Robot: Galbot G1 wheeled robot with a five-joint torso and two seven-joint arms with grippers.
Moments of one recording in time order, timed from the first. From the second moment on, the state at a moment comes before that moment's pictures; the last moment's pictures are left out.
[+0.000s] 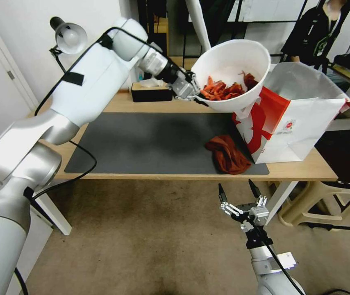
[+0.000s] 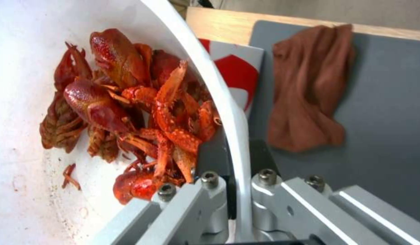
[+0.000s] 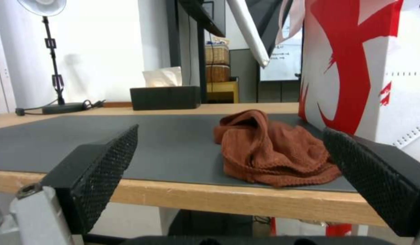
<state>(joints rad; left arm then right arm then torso) -0.32 -1.30 0.35 -1.04 -0.08 -0.58 1.41 -1.62 1.18 0.34 1.97 0.24 0.47 0.10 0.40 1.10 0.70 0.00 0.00</state>
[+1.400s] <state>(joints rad) -0.47 -1.61 0.45 -0.72 -0.17 -0.63 1.18 -1.64 1.20 0.33 1.98 0.23 0.48 0.09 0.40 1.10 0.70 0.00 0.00</state>
